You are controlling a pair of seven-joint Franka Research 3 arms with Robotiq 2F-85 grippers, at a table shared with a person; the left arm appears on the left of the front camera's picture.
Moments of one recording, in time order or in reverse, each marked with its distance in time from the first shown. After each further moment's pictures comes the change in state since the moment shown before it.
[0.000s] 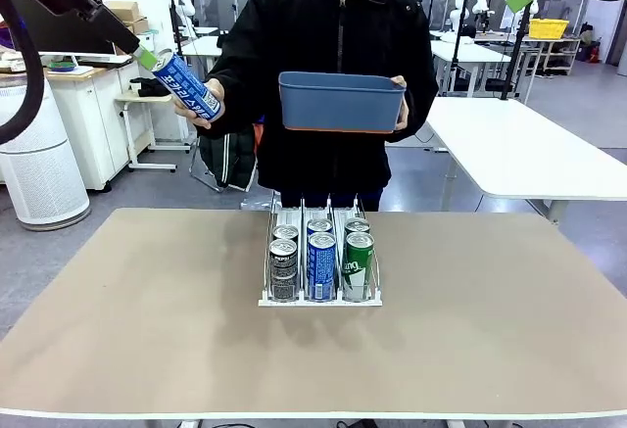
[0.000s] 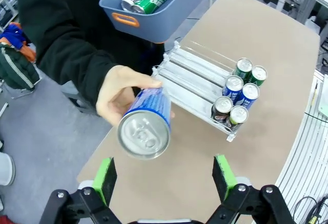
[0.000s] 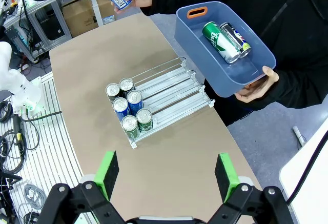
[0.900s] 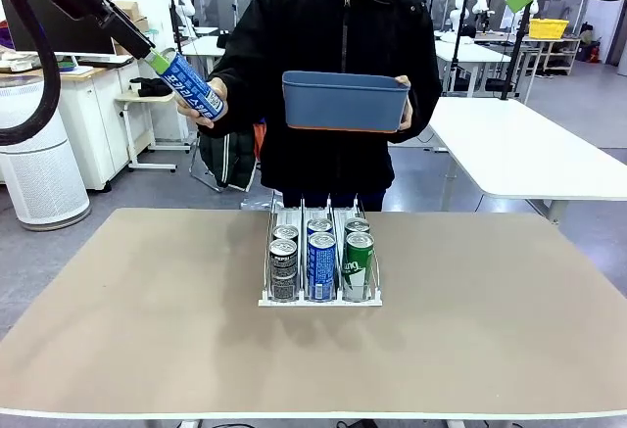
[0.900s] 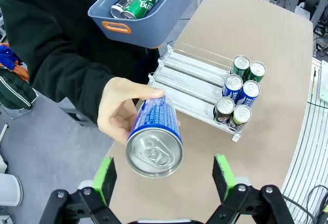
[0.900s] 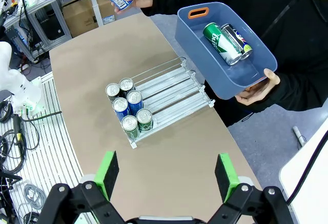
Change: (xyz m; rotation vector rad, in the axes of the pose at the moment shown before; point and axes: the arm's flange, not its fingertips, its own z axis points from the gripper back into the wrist) left arm 0.010 0.013 -0.017 -0.027 -0.011 -0.102; right arm 0.000 0.000 0.000 0.000 0.000 0.000
